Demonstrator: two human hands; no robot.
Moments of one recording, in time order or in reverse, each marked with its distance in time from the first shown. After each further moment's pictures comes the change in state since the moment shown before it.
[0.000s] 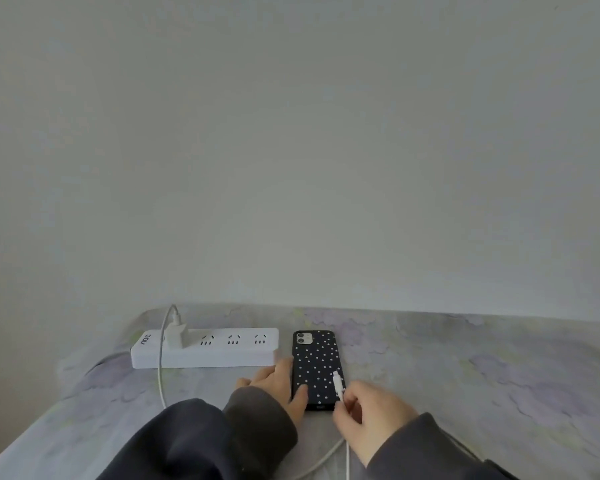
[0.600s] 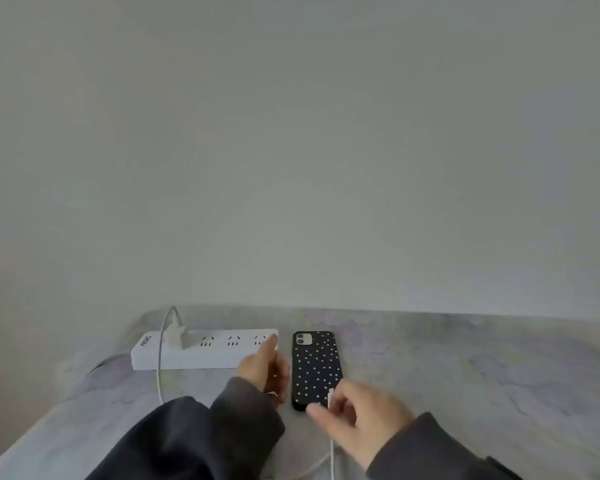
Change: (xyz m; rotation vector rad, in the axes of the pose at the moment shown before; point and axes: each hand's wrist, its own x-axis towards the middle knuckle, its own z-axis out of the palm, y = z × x) left_hand 0.013 -0.002 -0.019 -1.358 -0.049 -0.218; right_hand -0.003 -0.003 -0.004 0.130 -0.008 -0.060
